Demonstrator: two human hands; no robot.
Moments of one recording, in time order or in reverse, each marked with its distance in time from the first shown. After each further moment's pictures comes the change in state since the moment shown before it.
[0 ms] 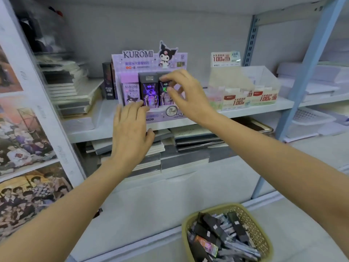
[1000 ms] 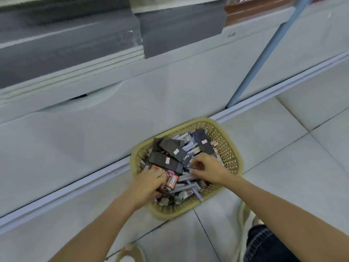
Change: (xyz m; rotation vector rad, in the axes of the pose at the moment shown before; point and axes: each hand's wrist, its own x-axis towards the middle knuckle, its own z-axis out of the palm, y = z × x) left_hand -0.285 0.120 0.323 -0.425 -1.245 0.396; right_hand -0.508 0.214 0.074 0.079 -0.855 0.998
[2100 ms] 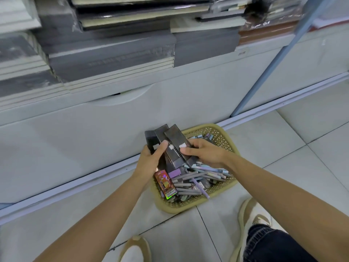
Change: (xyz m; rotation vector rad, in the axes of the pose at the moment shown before) left_hand -0.008 0.019 -0.056 -1.625 0.621 -0.619; right_hand 0.014 -0.093 -0.047 0.826 -0.317 0.021
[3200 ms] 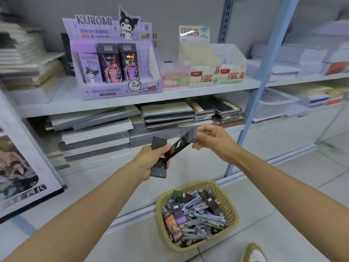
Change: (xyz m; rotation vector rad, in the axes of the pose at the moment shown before) left_hand -0.158 0.208 -0.003 -0.045 -0.078 0.136; right_hand -0.157 -0.221 0.054 -0.074 0.227 -0.701
